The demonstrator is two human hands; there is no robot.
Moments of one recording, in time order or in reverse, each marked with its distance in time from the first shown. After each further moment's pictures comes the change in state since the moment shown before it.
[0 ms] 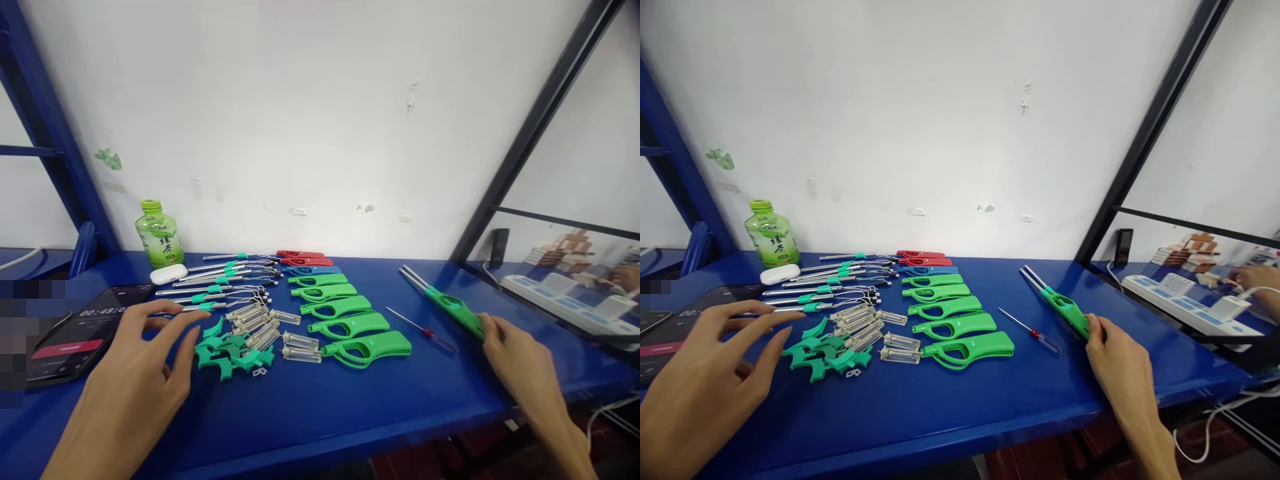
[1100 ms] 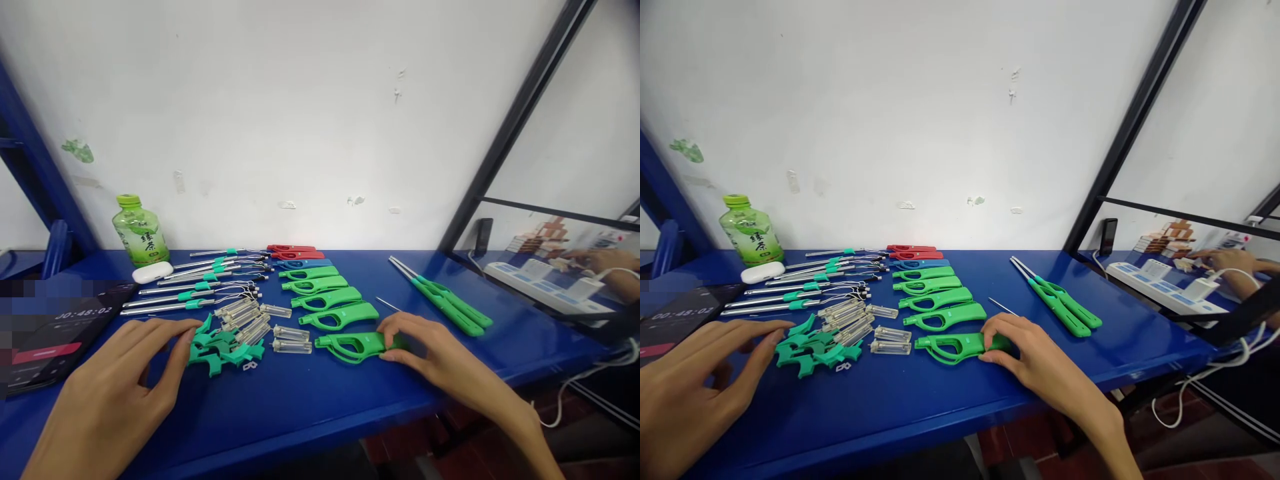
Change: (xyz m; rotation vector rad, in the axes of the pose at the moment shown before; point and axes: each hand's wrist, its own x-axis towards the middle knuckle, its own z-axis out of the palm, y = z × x) left_hand -0.008 -0.007 0.005 -0.058 0.061 0.149; right_hand -0.037 -0.111 -0.047 0.548 -0.688 -0.585
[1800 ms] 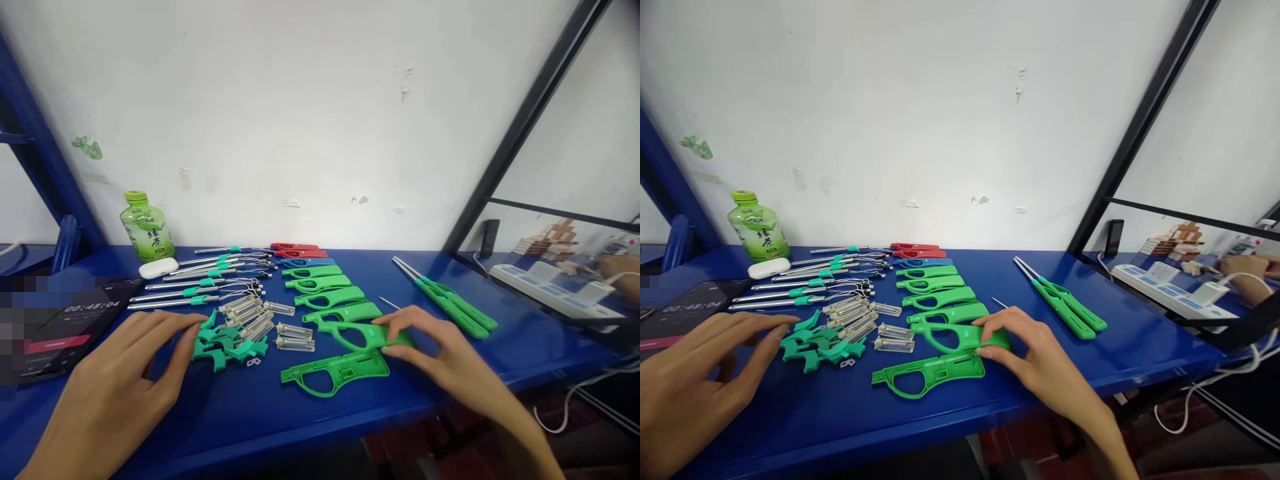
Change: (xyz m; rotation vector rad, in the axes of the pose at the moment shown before) left_hand 0.003 -0.005 -0.002 -0.031 -0.028 0.054; right_hand 0.000 -0.009 0.007 0.183 0.159 -0.044
